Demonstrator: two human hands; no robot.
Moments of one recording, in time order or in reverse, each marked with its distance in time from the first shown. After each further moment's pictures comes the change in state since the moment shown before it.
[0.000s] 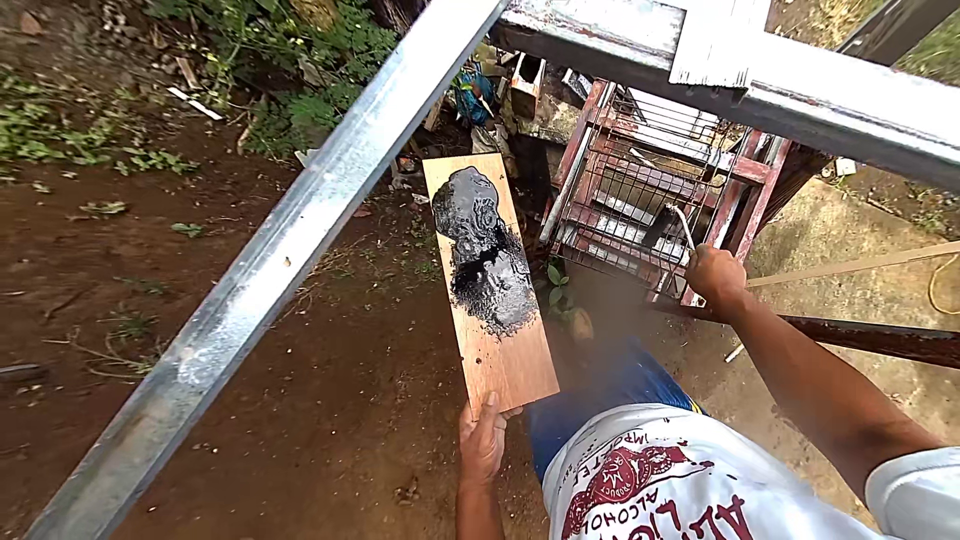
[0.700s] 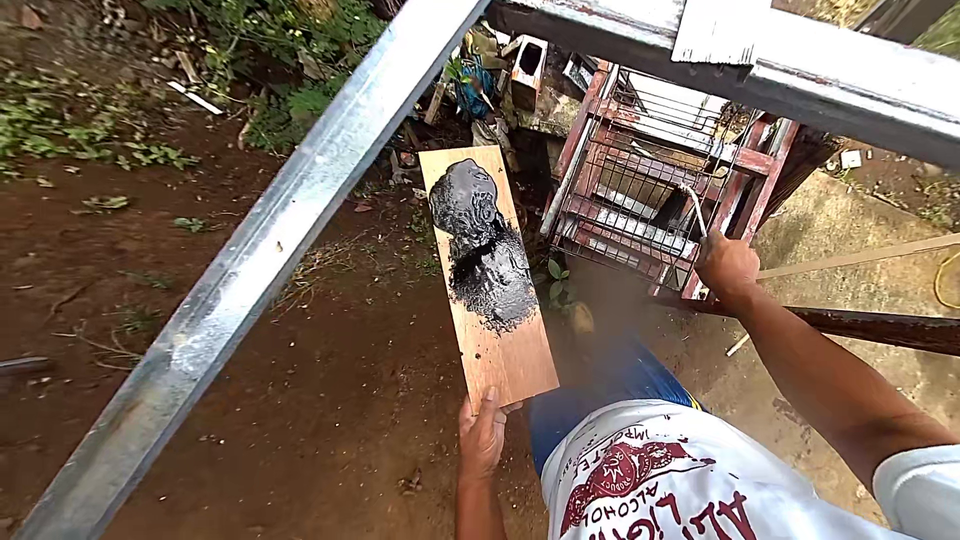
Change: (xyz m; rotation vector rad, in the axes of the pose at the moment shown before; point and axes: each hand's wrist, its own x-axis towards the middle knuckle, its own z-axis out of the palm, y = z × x) left_hand -0.008 -0.002 -0.003 0.022 -0.017 0.007; right_hand -0.007 0.002 -0.012 -0.108 0.048 0.028
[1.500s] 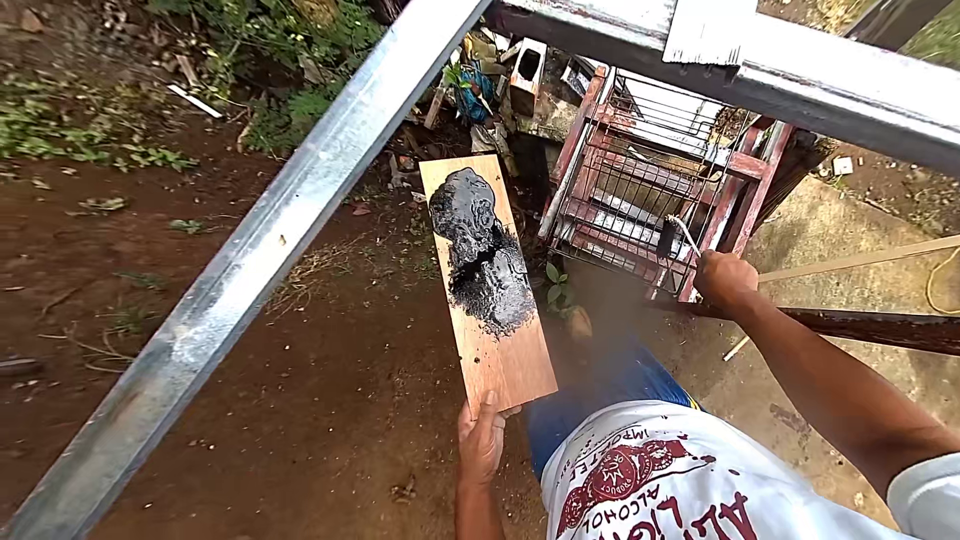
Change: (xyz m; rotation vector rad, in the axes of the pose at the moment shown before) left_hand -0.005 -0.005 0.000 -0.017 0.015 0.013; right_hand -0.011 0.019 0.015 -0.054 -0.071 -0.044
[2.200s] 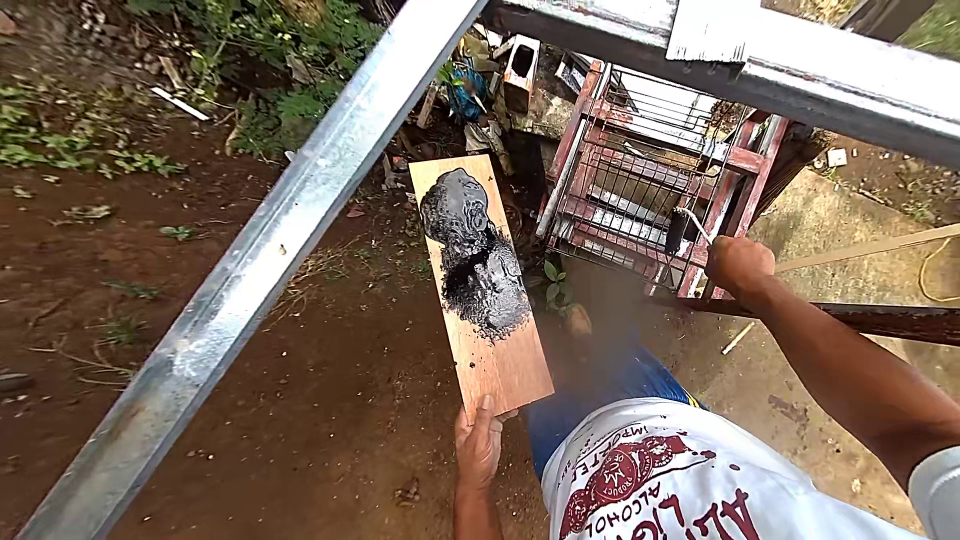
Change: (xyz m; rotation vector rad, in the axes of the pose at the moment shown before) left_hand 0.002 0.004 -0.012 -0.014 0.008 -0.005; right_hand -0.005 -0.007 -0.039 -0.101 -0.059 0.049
